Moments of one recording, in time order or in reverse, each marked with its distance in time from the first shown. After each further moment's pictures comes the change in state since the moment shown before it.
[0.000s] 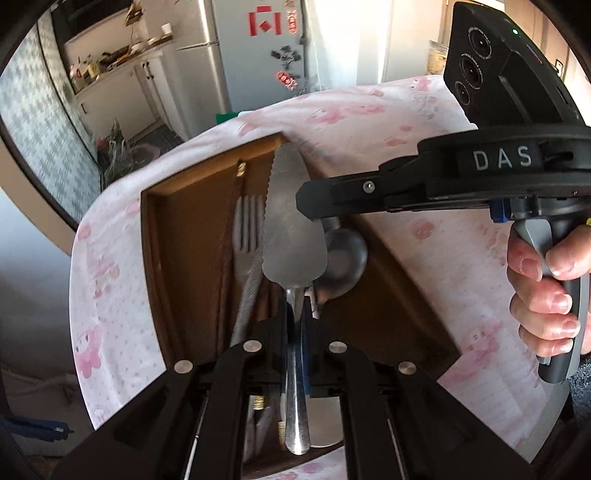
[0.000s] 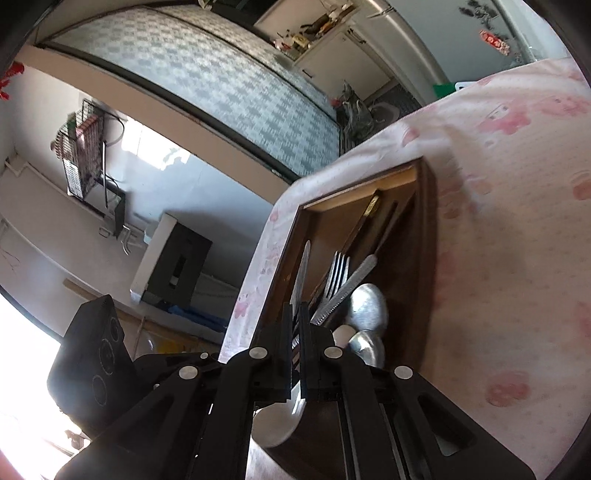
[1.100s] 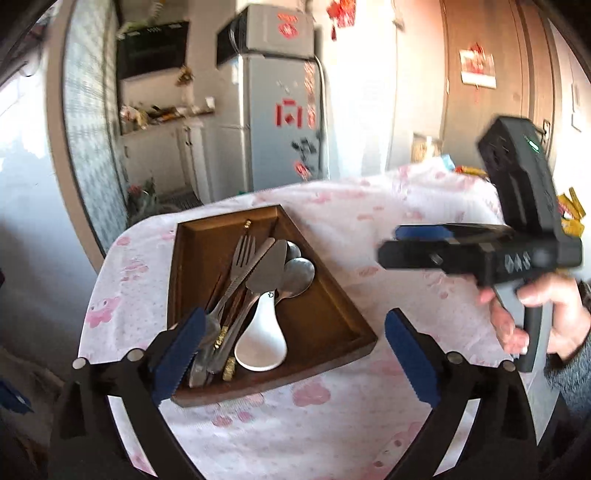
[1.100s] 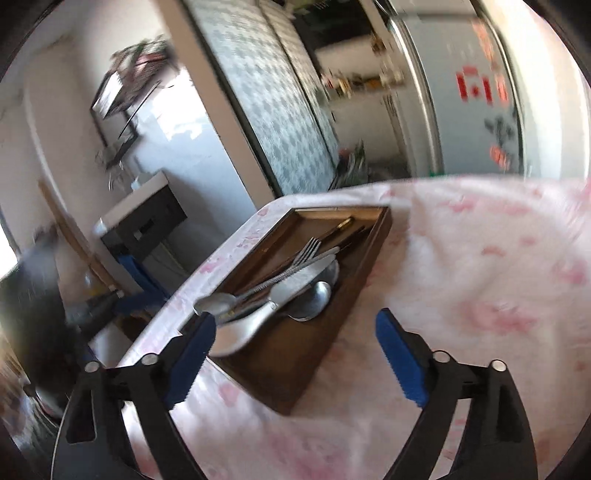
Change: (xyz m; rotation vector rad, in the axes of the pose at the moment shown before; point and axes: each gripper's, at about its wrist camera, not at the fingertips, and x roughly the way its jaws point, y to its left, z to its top) left arm -0.092 -0.059 -0.084 -0.122 -0.430 0.057; right arm -0.088 0.034 -0.086 -0.467 -0.158 -0.239
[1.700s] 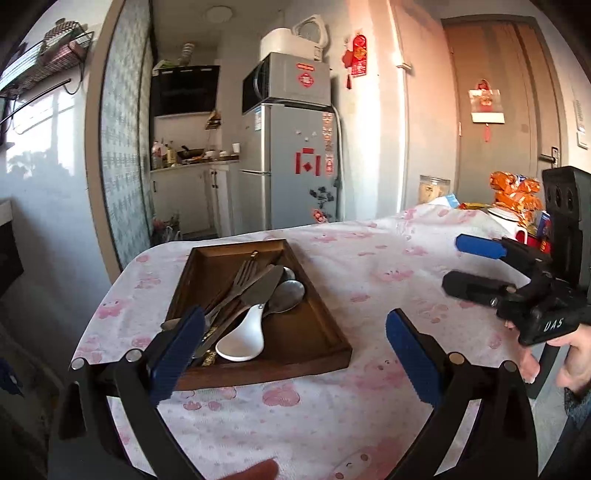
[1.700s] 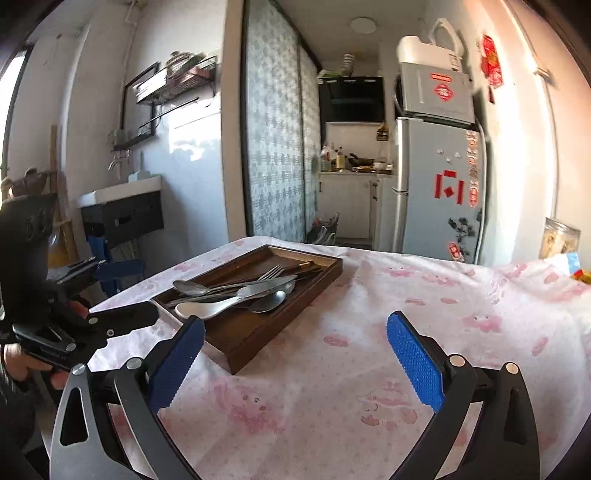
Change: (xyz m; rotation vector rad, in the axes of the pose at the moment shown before) left arm -0.018 -0.027 -0.021 -0.040 -0.209 0.098; right arm -0.068 0.005 -0.053 -0.241 -0.263 -0.175
